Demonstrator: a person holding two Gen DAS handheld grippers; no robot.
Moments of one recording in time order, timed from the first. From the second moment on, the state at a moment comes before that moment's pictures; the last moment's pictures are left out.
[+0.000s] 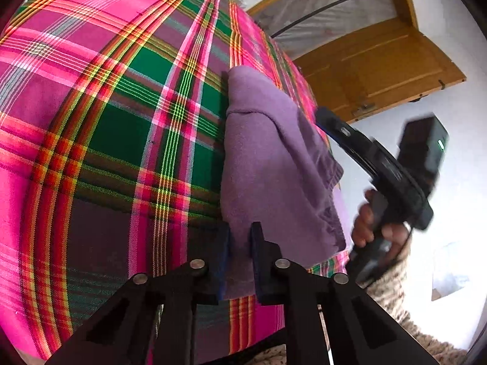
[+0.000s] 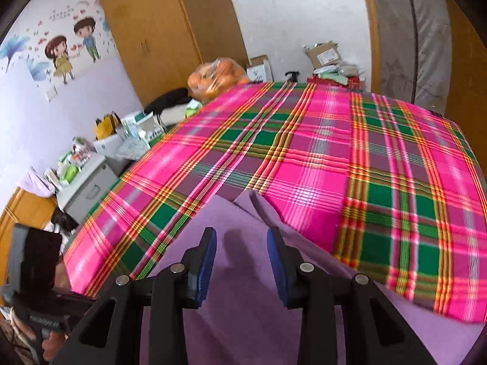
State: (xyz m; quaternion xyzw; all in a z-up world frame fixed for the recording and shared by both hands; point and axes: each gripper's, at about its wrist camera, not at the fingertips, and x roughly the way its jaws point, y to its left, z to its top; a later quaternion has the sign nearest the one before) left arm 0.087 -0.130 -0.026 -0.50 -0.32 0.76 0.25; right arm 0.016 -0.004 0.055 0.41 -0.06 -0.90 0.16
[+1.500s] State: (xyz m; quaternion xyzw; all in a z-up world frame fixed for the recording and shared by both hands) left arm 0.095 -0.095 -0.018 -0.49 -0.30 0.78 0.25; right arm -0.066 -0.058 0.031 0.49 0.01 -0.85 0.17
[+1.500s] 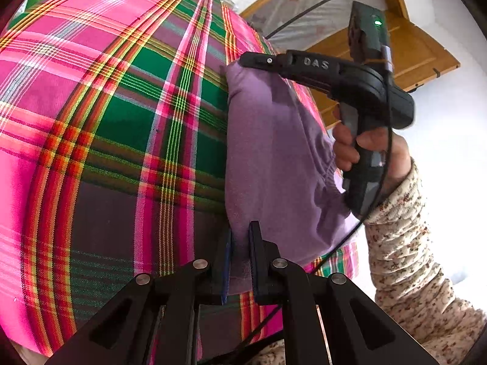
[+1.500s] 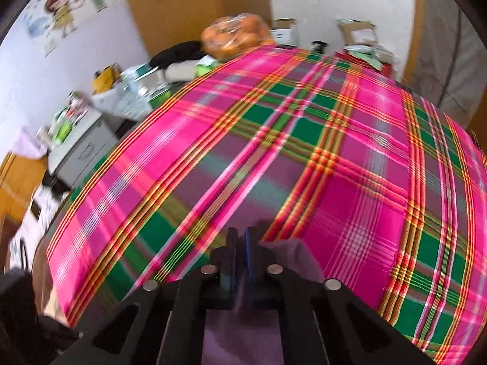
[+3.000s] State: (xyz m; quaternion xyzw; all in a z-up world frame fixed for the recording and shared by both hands) left arm 0.098 -0.067 -0.006 -0.47 -0.19 0.85 0.17; right arm 0.158 0.015 0.009 0.39 -0.05 -0.92 0.04
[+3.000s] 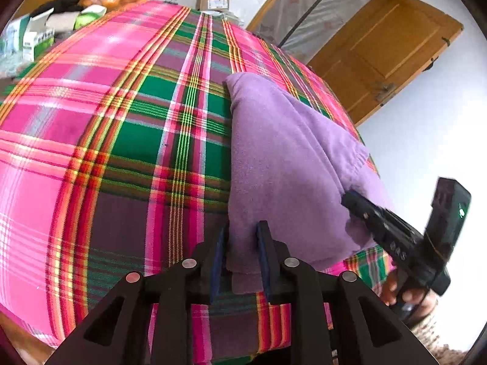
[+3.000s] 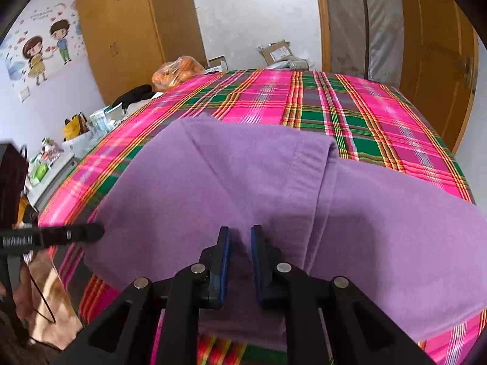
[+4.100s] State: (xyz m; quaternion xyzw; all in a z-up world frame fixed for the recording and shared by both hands) left arm 0.125 -0.064 -0.001 -0.45 -0.04 0.89 0.05; right arm 0.223 0.027 0.024 0.30 -0.04 -0.95 -0.03
